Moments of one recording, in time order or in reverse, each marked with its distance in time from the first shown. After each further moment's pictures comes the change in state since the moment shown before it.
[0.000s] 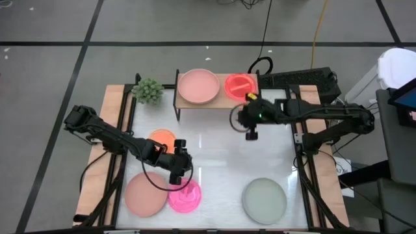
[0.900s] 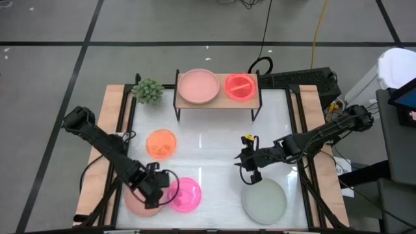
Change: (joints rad) left arm -0.336 0.000 0.002 -0.308 0.228 -0.712; right arm 0.443 0.009 -0.307 0.373 0.003 0.271
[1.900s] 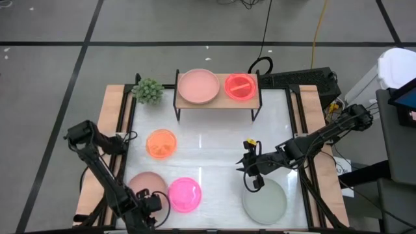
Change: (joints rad) left arm -0.291 0.210 0.062 0.246 -0.077 -0.522; right arm 0.074 0.000 -0.003 -0.002 0.034 0.066
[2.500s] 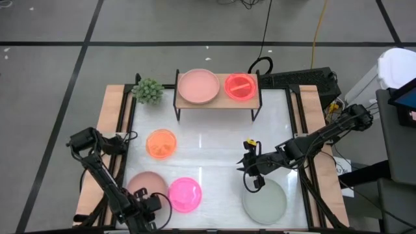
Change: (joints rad) left arm -0.020 0.101 0.045 -0.126 -0.001 -0.083; right arm 0.000 0.000 0.000 -0.021 -0.002 -0.023
